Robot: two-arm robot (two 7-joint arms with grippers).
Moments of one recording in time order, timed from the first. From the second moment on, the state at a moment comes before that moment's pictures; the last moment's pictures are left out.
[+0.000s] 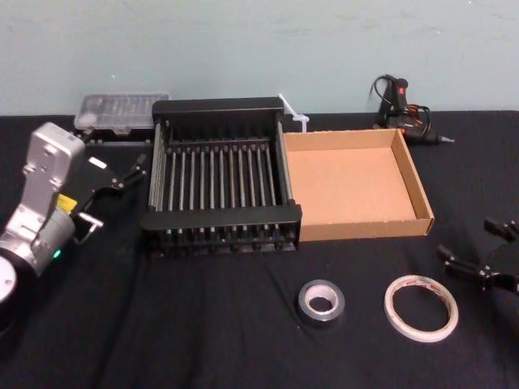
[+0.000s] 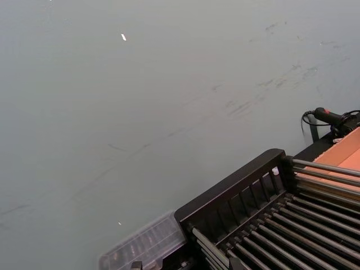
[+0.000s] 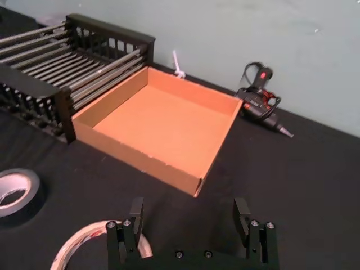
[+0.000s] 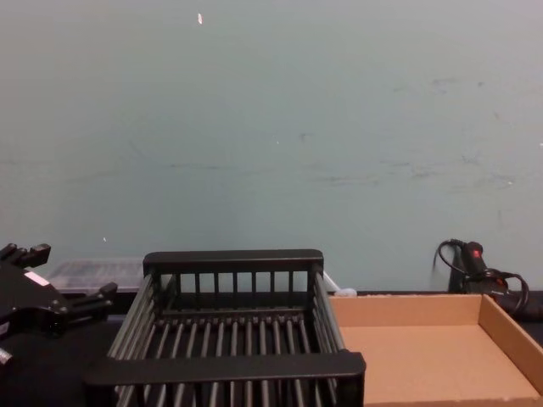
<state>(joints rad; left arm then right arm) -0.20 0.60 0.45 -1.41 -0.25 -0.12 0.03 -0.27 0.80 -0.16 -1.83 0.50 0.14 0.18</state>
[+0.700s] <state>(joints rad) -0.20 0.60 0.45 -1.41 -0.25 -0.12 0.03 -0.23 0.76 -0.18 -1.78 0.50 0.27 0.27</state>
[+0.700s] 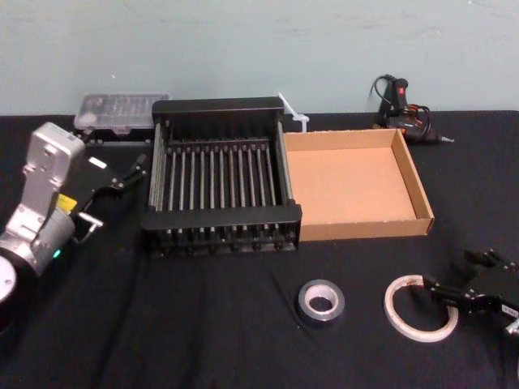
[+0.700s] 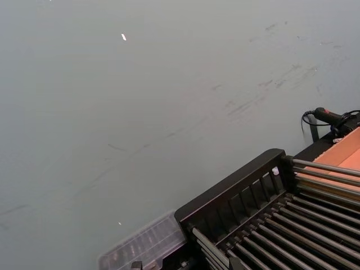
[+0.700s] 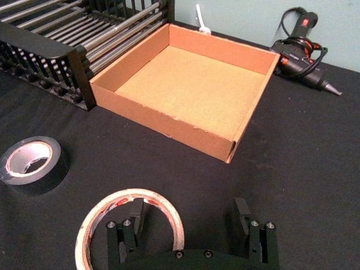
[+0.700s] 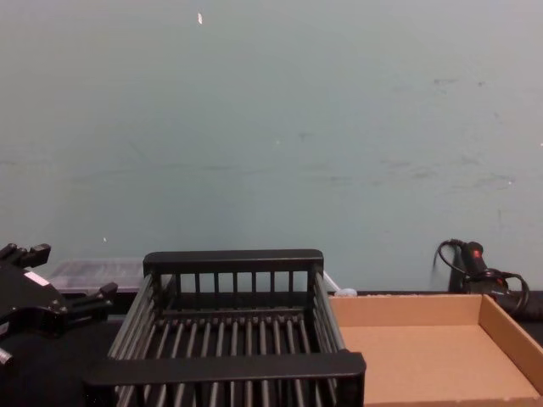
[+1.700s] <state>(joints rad) -0.20 0.60 0.45 -1.41 -0.25 -0.12 0.03 -0.21 0.71 -0.18 -1.74 0.43 0.32 0.34</state>
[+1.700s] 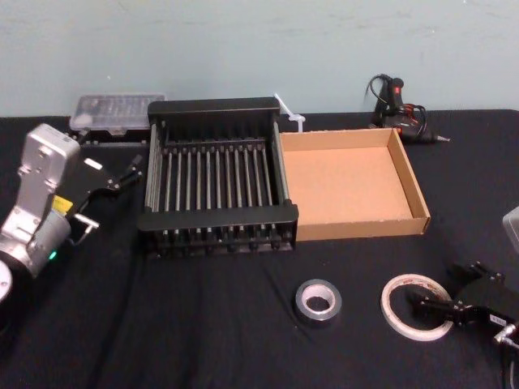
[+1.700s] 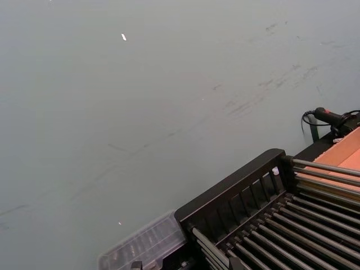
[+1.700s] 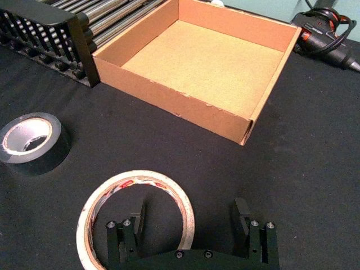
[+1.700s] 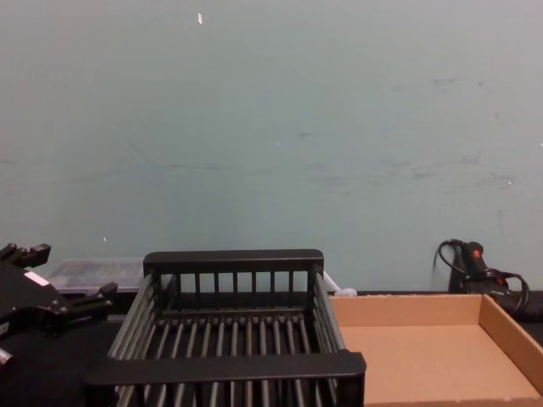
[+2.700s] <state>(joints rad) -0.20 0.60 0.45 -1.41 -0.25 -0.12 0.03 -0.21 0.69 -0.17 -1.73 0.39 0.34 0.35</state>
